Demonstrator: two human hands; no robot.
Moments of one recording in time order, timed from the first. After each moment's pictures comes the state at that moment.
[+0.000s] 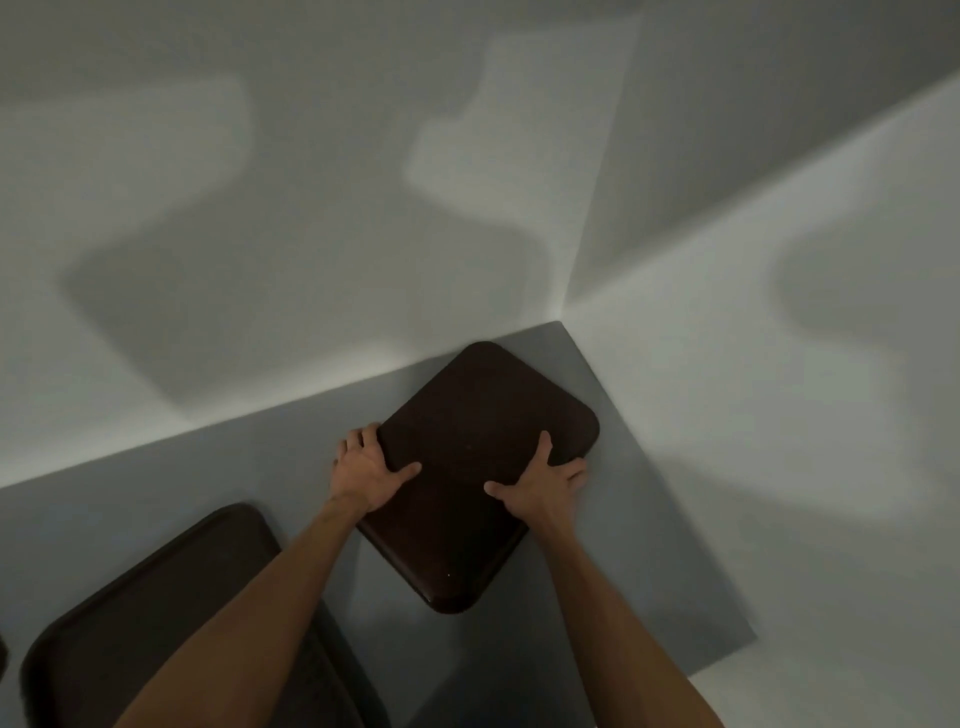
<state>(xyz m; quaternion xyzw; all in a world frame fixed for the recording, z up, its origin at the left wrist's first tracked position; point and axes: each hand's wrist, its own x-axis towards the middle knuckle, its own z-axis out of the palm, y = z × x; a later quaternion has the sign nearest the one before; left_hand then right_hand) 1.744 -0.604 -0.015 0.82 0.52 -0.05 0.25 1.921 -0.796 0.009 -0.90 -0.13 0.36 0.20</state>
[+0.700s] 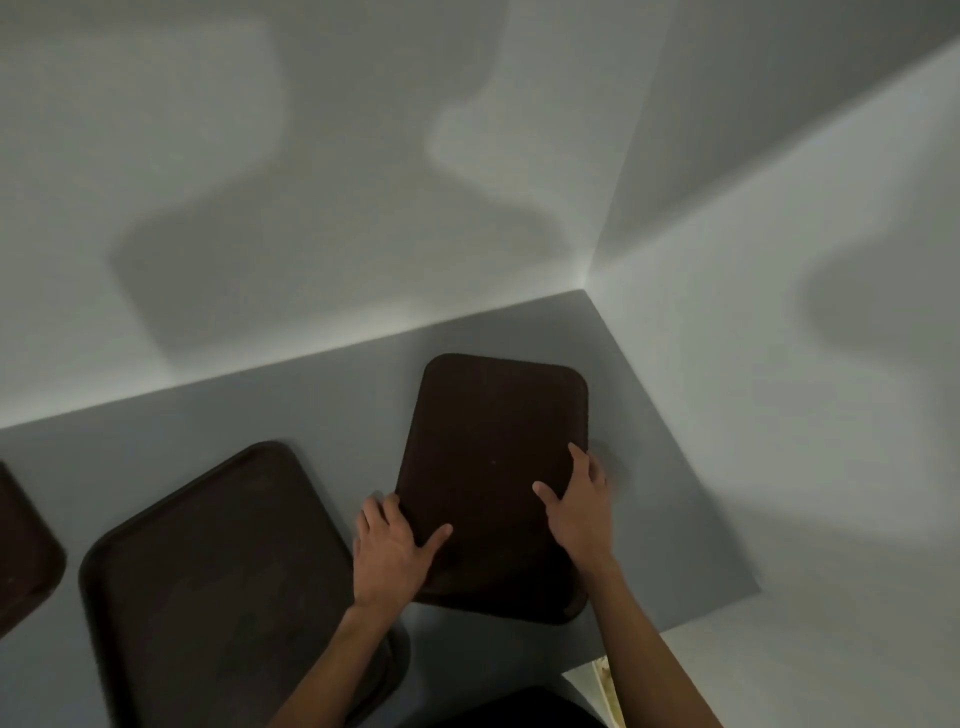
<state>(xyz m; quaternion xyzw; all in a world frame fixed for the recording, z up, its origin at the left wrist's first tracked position) 1.643 -0.771 -0.028 0.82 0.54 -0.01 0.20 1.877 -0.886 -0.020 -0.90 -0.20 0.26 0.29</state>
